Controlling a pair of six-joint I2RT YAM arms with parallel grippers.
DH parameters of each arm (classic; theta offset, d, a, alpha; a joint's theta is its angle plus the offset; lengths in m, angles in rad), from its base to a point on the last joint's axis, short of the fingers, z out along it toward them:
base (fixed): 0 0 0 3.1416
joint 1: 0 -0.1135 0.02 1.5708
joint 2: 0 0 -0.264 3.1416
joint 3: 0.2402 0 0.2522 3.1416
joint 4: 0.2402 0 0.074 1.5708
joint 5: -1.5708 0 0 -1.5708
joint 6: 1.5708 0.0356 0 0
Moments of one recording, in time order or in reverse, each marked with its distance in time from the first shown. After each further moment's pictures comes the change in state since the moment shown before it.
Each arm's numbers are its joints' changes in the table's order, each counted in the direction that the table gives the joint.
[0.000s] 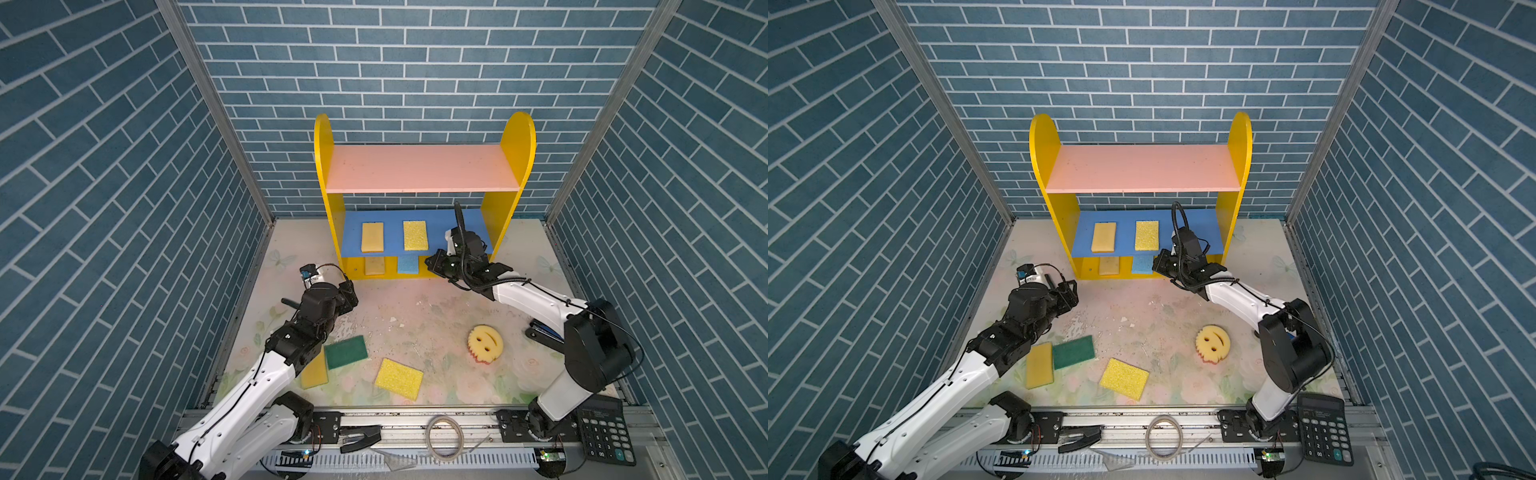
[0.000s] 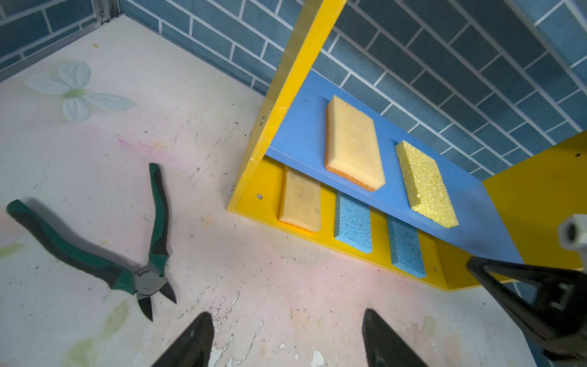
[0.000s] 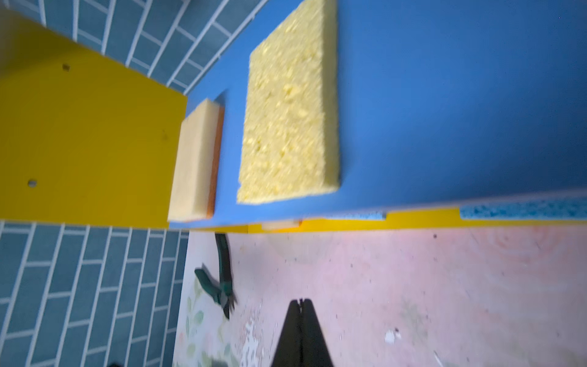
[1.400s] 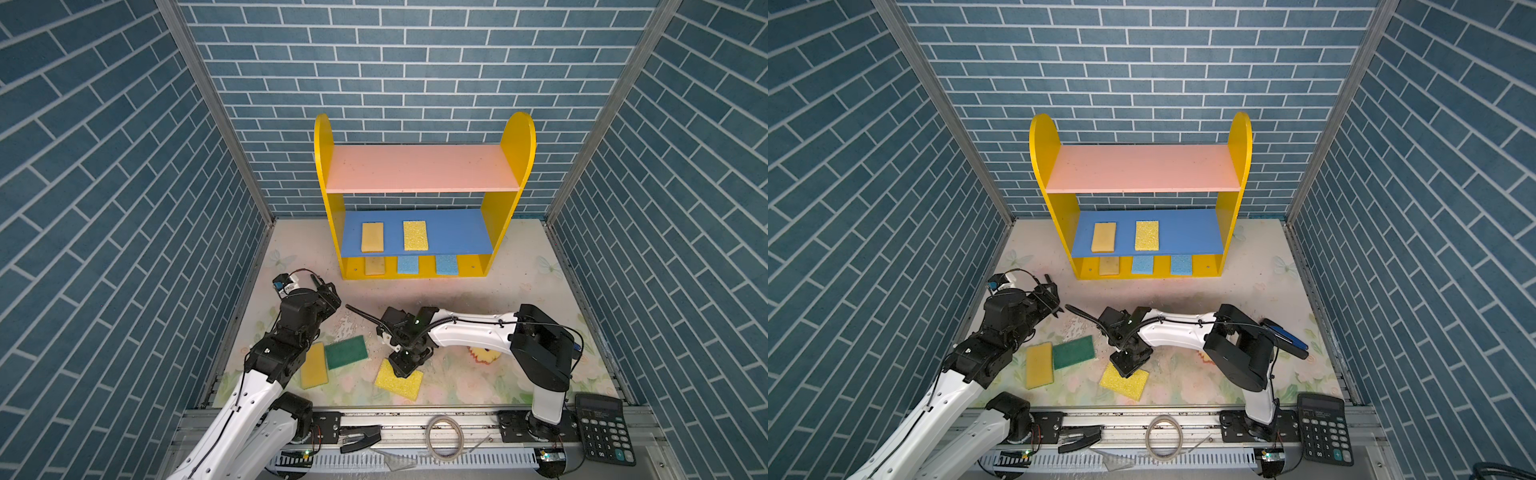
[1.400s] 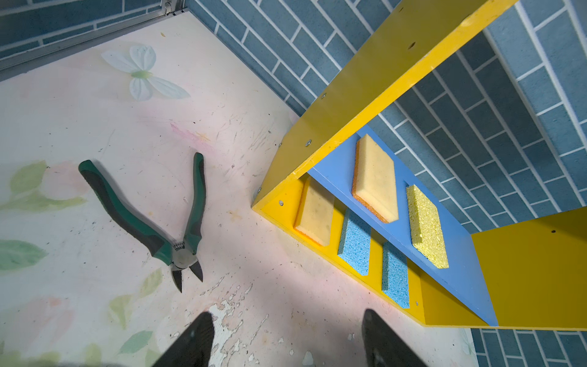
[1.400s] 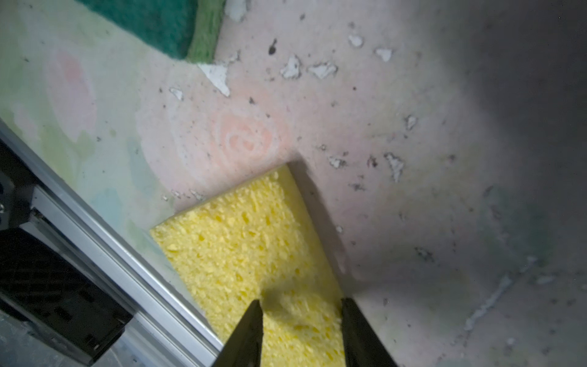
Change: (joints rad) left arm -0.111 -0.154 0.003 0.147 -0.043 -0.158; right arm -0.544 0.285 0.111 0.623 0.050 -0.441
